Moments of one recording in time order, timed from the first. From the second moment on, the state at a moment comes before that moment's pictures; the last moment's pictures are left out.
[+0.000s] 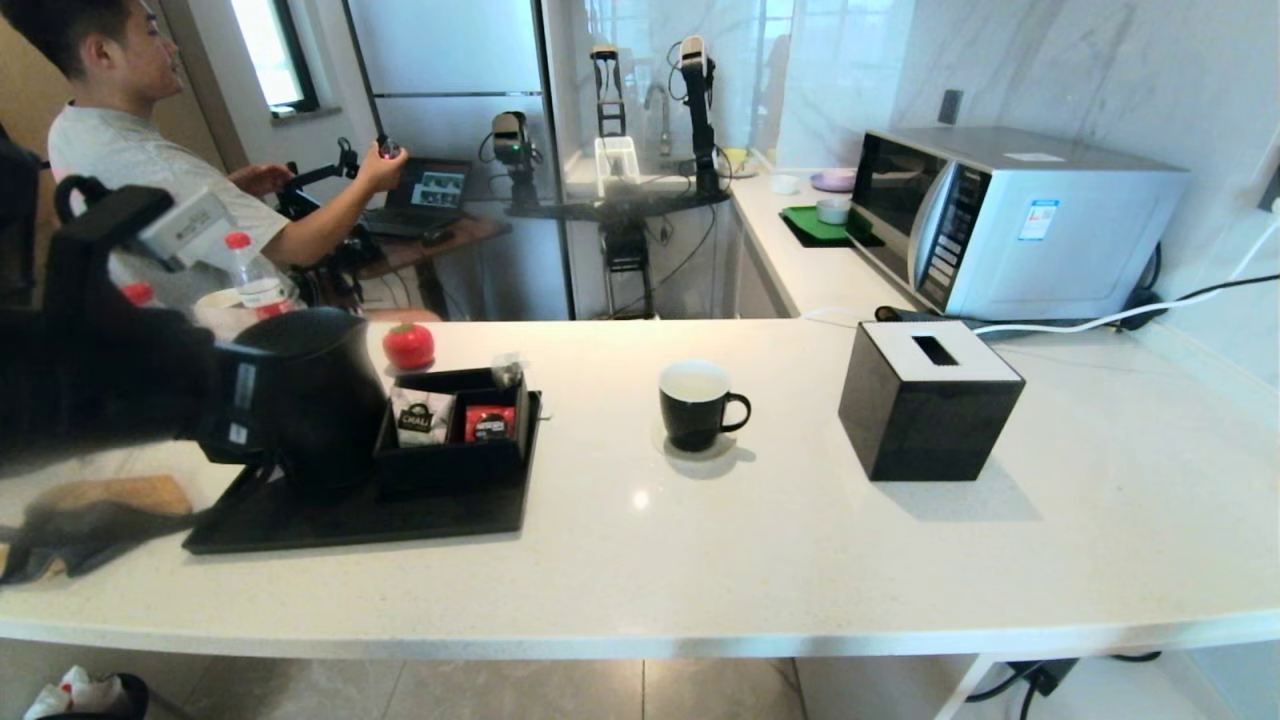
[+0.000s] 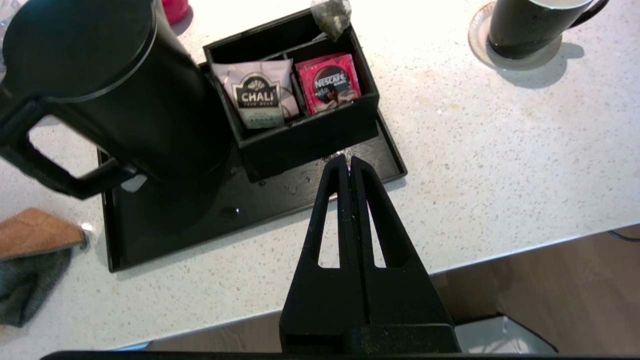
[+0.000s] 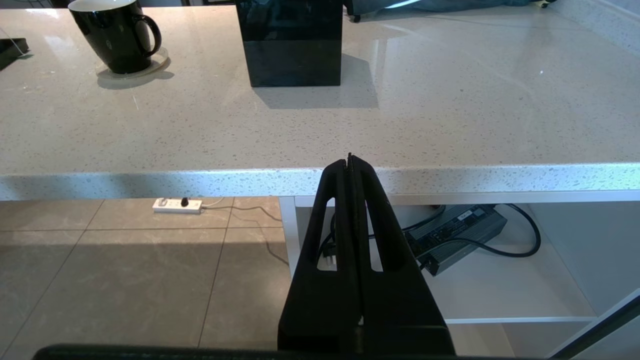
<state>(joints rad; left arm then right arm) -0.20 1.32 -1.05 0.23 0.00 0.07 0.00 0.00 0.00 0.01 -0.02 0.02</state>
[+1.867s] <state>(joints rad) -0.25 2.28 -1.98 0.43 0.15 -0.09 0.00 0.00 0.00 0.01 -0.02 0.02</state>
